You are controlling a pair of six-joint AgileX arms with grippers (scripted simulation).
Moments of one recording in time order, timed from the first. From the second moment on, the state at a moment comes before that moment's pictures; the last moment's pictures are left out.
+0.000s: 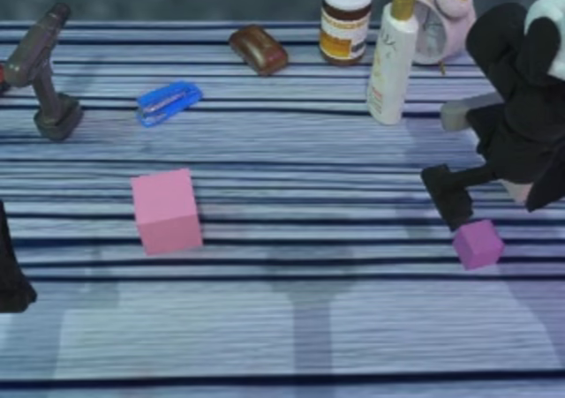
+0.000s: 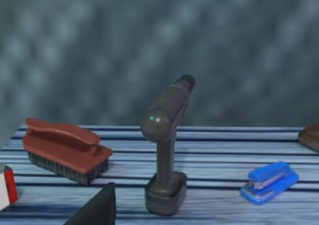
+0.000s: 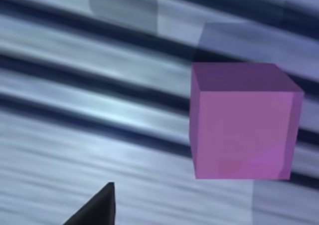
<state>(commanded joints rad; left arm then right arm) 0.00 0.00 0.00 0.00 0.00 0.00 0.31 1.97 1.39 -0.99 0.00 0.04</state>
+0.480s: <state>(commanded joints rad) 0.00 0.00 0.00 0.00 0.00 0.00 0.31 2.09 1.27 -0.75 0.00 0.05</state>
